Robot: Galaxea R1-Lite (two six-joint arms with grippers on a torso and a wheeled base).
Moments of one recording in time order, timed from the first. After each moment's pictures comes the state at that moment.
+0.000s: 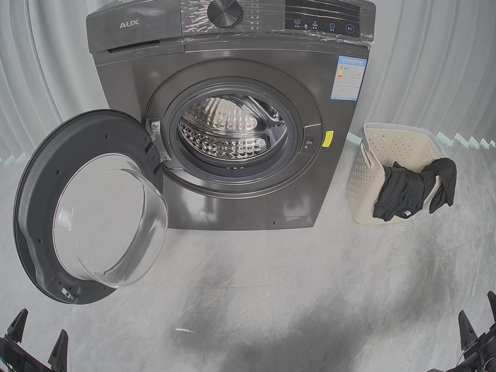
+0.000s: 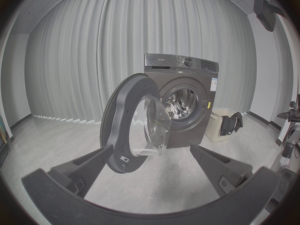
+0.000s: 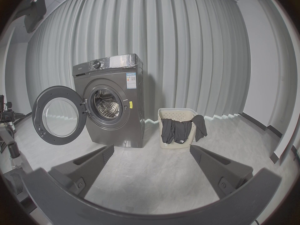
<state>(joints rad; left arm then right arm) 0.00 0.02 -0.02 0.00 -0.01 0.00 0.01 0.02 -0.02 0.00 0.00 -0.01</state>
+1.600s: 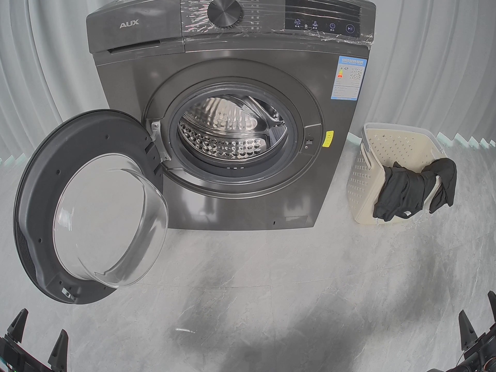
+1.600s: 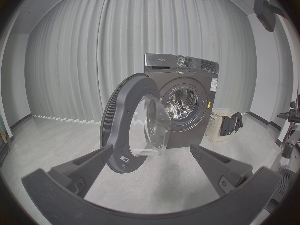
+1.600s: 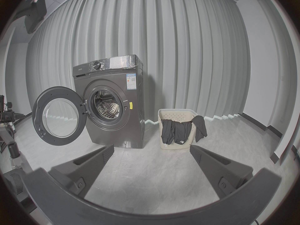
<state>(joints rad) 0.00 0.02 -0.02 0.00 -0.01 0.00 0.01 0.01 -0.02 0.00 0.00 -0.01</state>
